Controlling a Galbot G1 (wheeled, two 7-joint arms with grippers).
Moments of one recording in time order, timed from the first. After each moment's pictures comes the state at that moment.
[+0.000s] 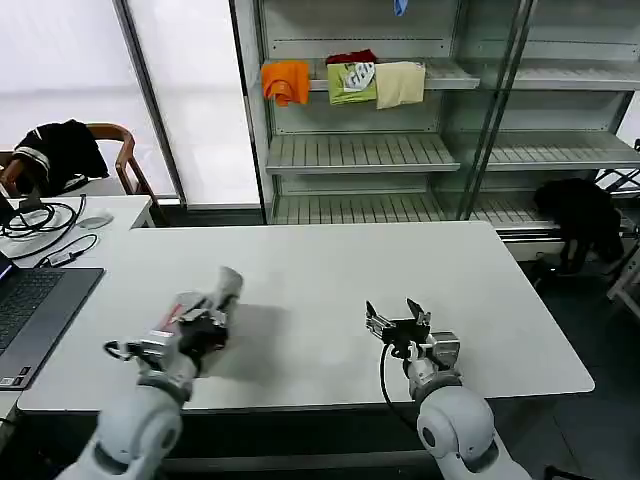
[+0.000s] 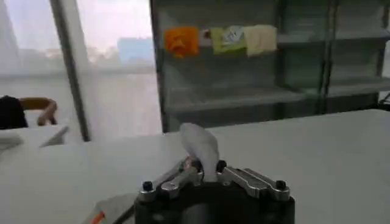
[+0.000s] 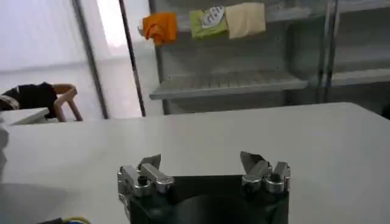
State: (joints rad) left arm 1.15 -1.06 -0.32 -2.08 -0.53 0.55 -0.26; right arm -1.12 1.29 0.26 2.07 0.44 -0.57 0.32
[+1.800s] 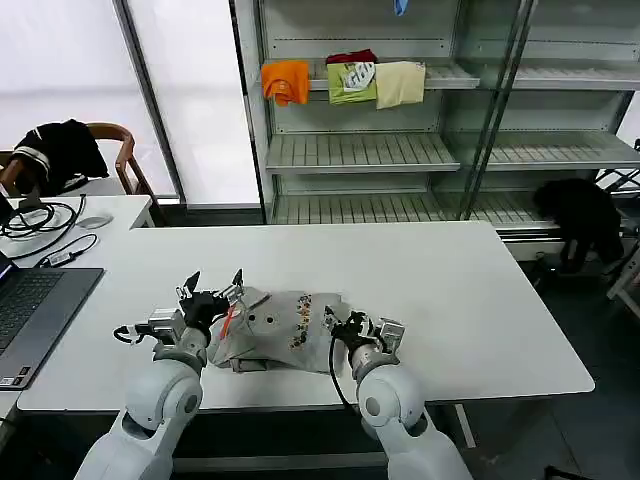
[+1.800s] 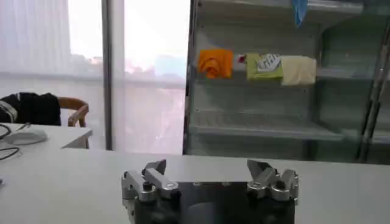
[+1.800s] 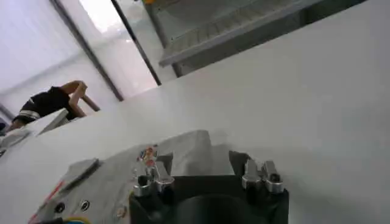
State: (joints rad) left arm 1.03 -1.16 -0.34 -1.97 -0.54 0.46 -0.37; right arm -0.97 1.48 0.11 1.86 0.74 -0.58 0.55
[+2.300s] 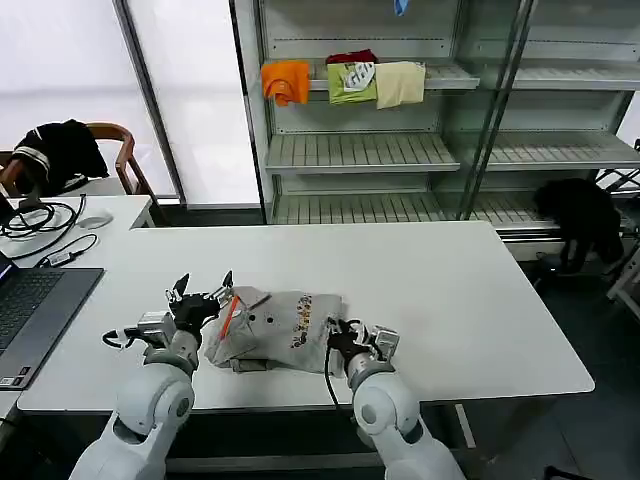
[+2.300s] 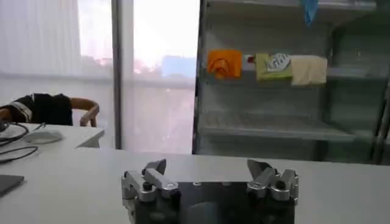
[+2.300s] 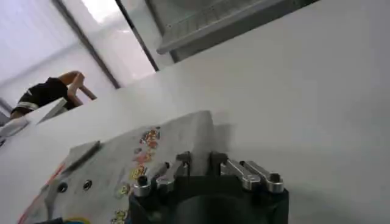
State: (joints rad) left arm 1.06 -1.16 -0.37 -1.98 -0.54 0.46 -0.38; right arm -0.99 1.48 0.09 1.86 0.77 -0.58 0.58
